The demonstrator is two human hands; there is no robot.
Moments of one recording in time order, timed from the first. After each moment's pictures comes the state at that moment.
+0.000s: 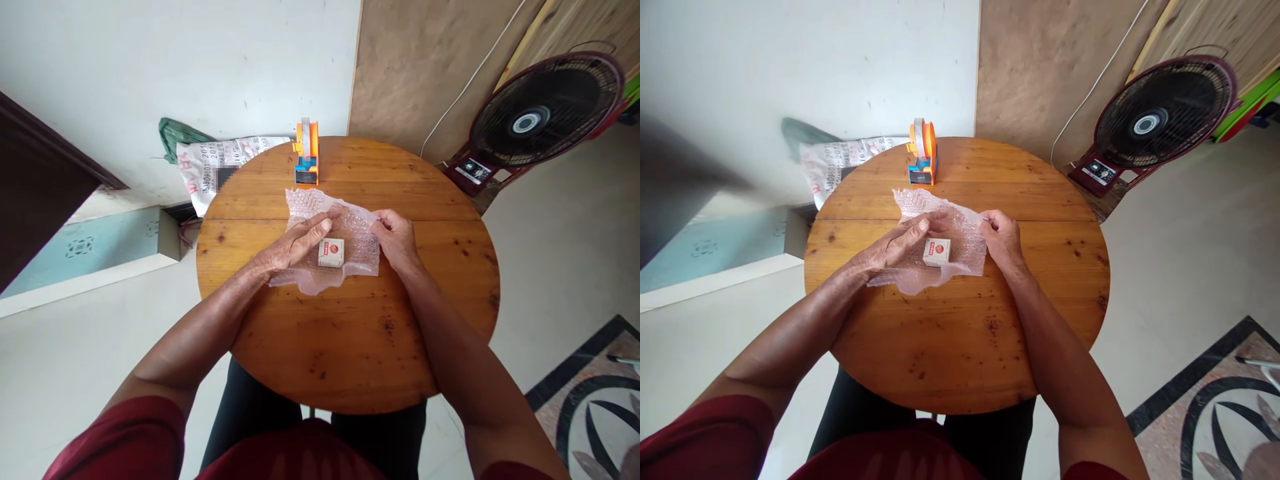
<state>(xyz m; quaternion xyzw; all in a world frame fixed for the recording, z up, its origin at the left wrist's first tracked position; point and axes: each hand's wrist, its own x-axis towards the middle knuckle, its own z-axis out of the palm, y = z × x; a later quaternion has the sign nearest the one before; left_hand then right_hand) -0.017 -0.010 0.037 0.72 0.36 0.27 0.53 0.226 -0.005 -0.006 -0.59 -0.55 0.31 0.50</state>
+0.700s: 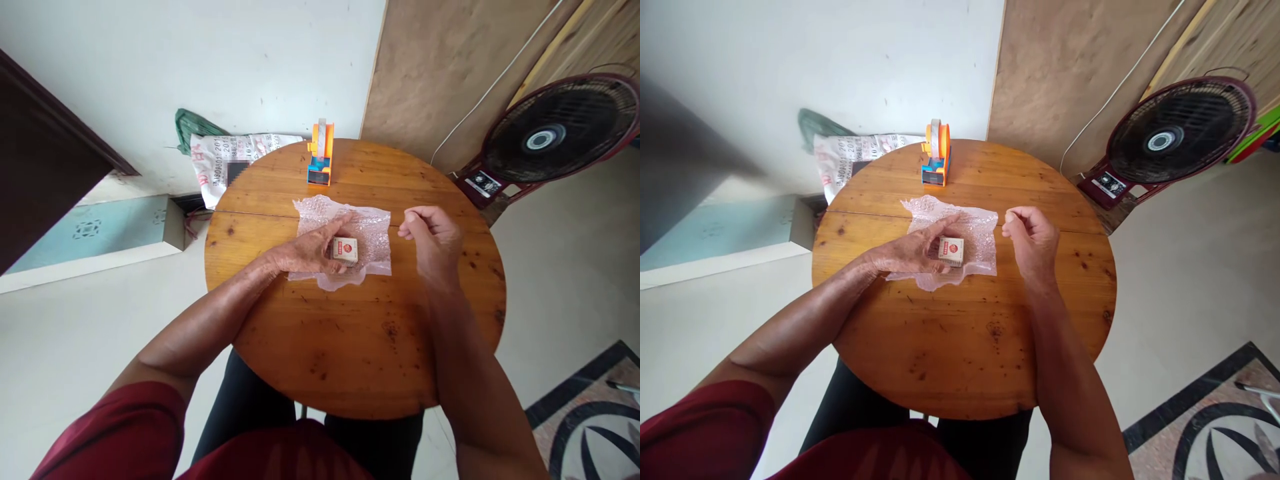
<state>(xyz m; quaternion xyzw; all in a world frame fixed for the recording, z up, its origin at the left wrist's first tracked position) -0.013 -0.003 0.021 0.76 0.30 0.19 0.54 0.232 -0.028 0.035 -0.55 -0.57 0.20 0.59</state>
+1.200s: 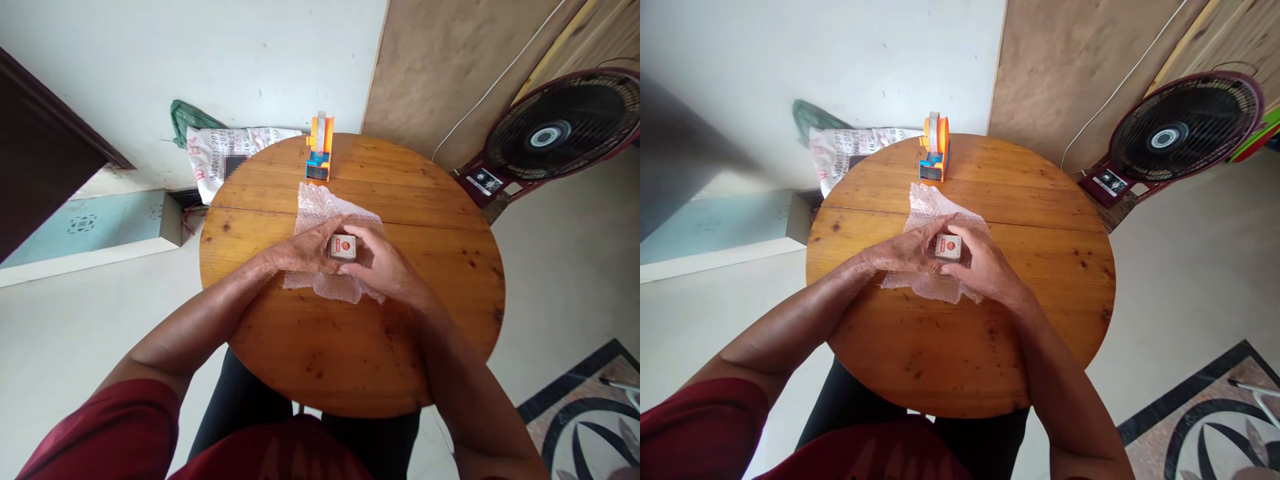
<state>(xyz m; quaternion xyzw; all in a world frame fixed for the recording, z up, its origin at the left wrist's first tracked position) -0.011 -0.002 0.010 0.80 0.32 0.21 0.47 0.199 -0.050 0.035 -0.45 -0.78 0.32 0.30</state>
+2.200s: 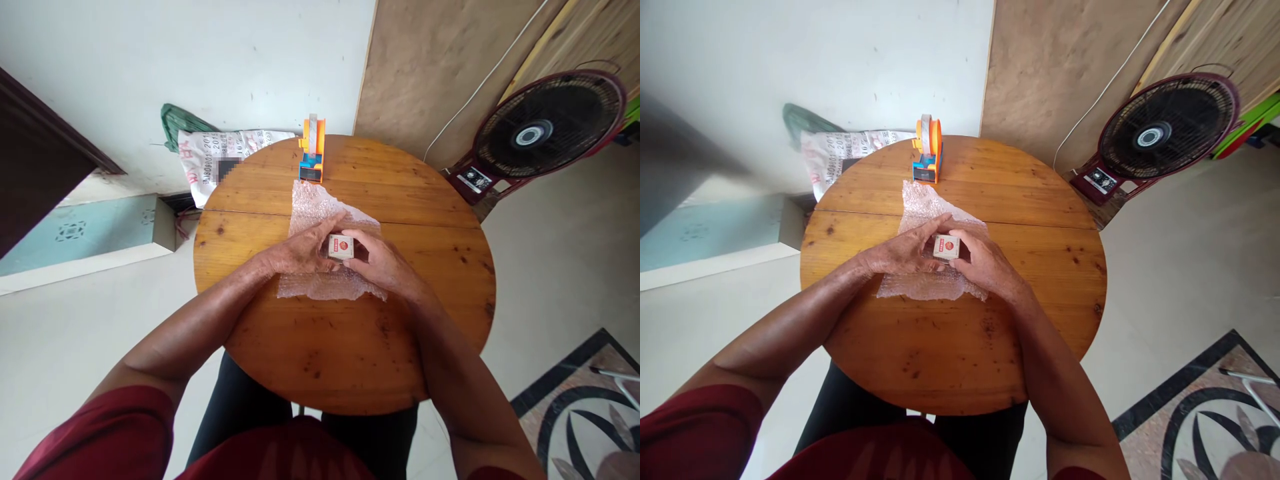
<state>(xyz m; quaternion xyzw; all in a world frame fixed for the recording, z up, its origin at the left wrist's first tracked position) -0.010 0.002 0.002 0.81 0.29 0.22 0.47 0.207 -0.045 0.032 -0.49 -0.80 0.28 0.21</state>
